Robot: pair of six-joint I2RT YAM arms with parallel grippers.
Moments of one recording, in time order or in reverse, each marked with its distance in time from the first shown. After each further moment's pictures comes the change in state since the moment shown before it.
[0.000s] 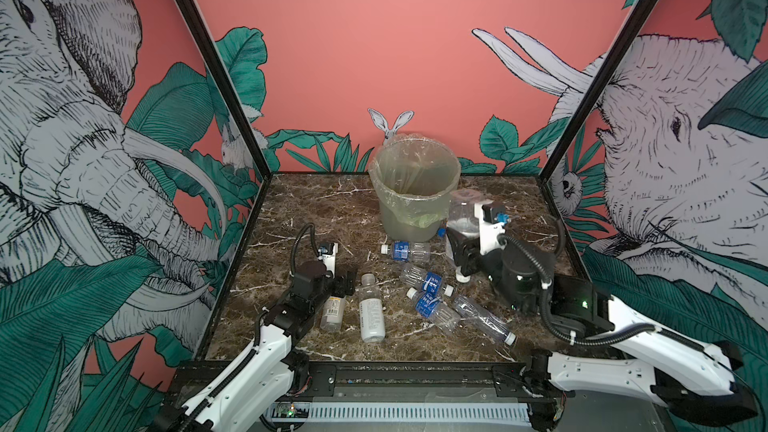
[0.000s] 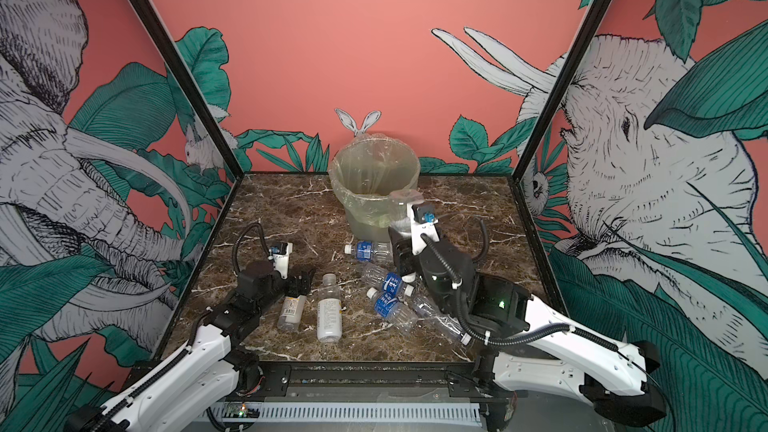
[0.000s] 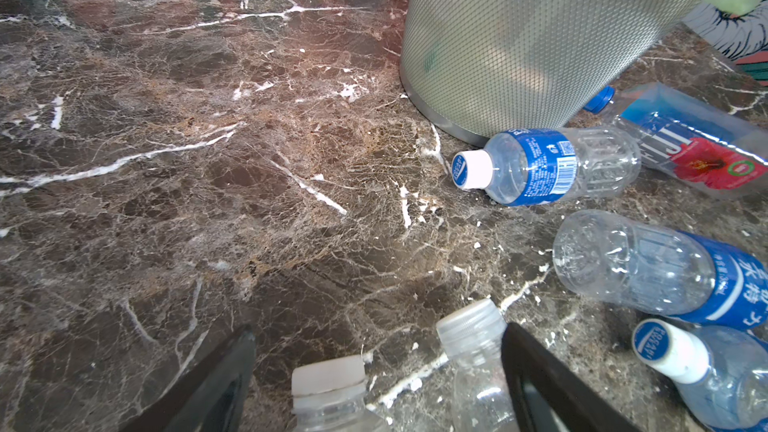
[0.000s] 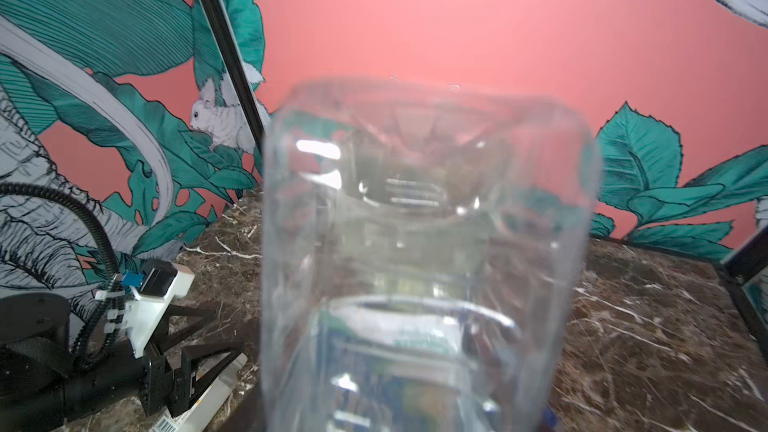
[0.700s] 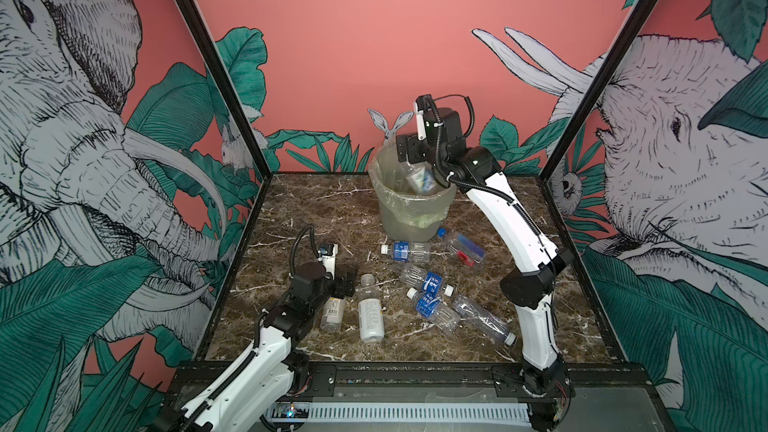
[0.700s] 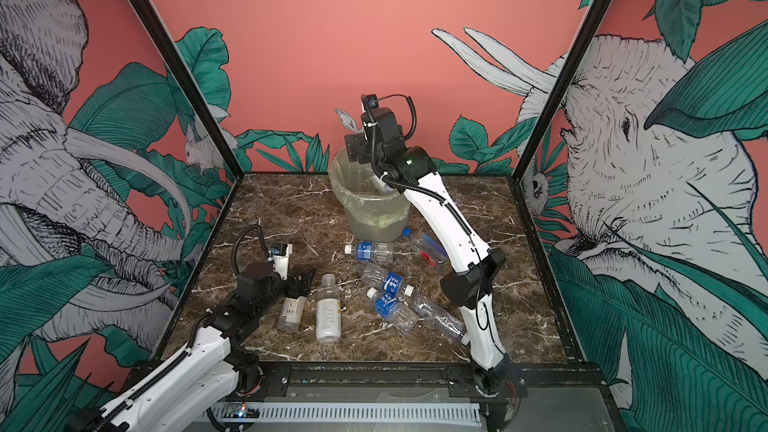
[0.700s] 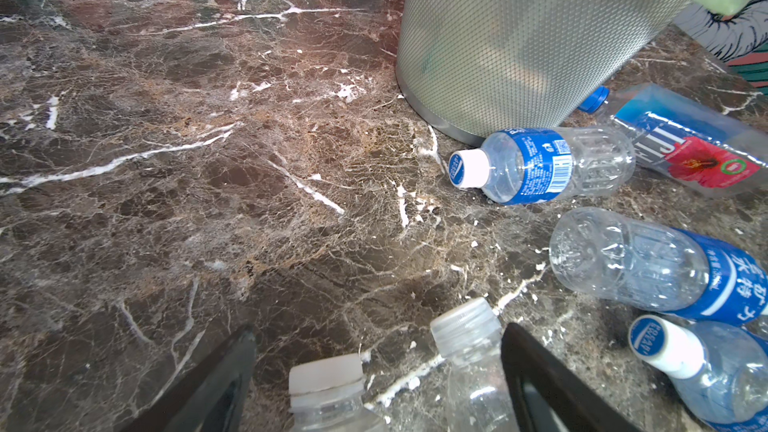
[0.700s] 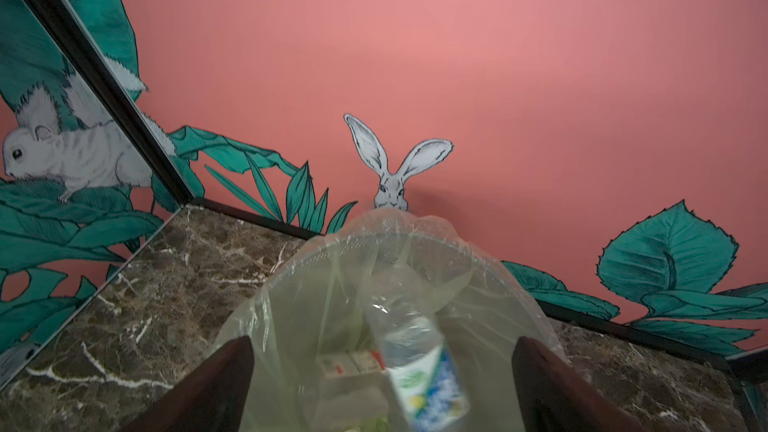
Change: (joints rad) left arm 0.000 -0.015 -0.014 0.009 0.006 0.000; right arm -0.457 1.072 1.275 -0.336 -0.344 -0.122
